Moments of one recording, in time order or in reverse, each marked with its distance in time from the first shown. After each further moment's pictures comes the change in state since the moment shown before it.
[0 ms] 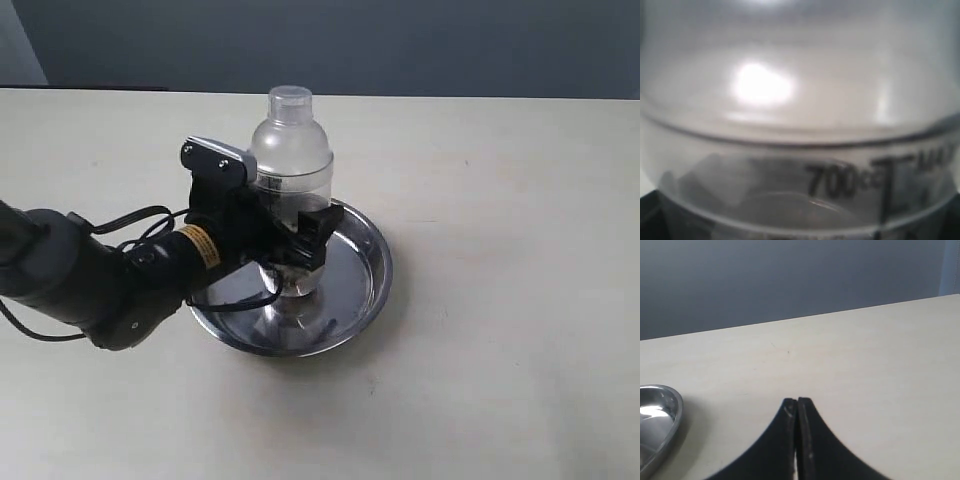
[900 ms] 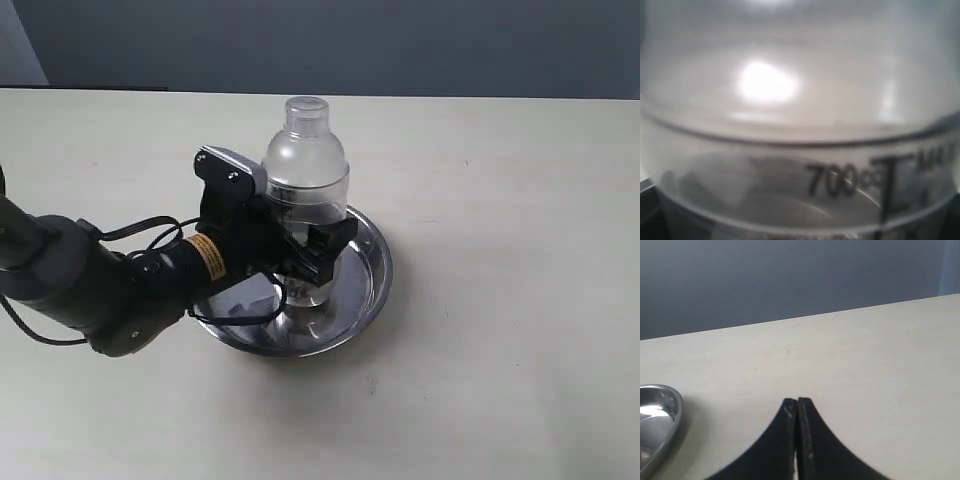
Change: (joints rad) left arm 0.000 0.028 0.000 0.095 -0.064 -0.030; right arm 0.000 0.000 0.000 0.000 0.002 0.000
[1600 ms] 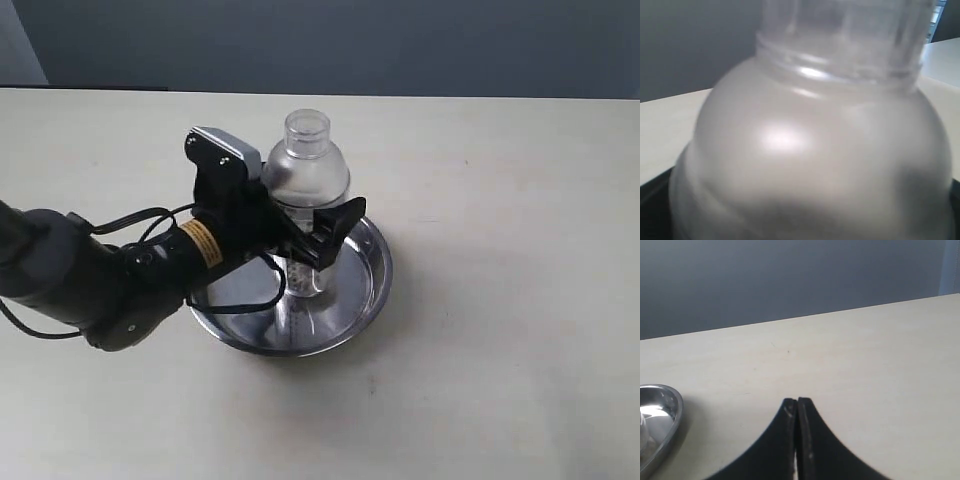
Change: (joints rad) left arm 0.000 -0.036 0.002 -0.016 -0.069 0.050; right arm 0.000 0.000 0.000 0.000 0.000 0.000
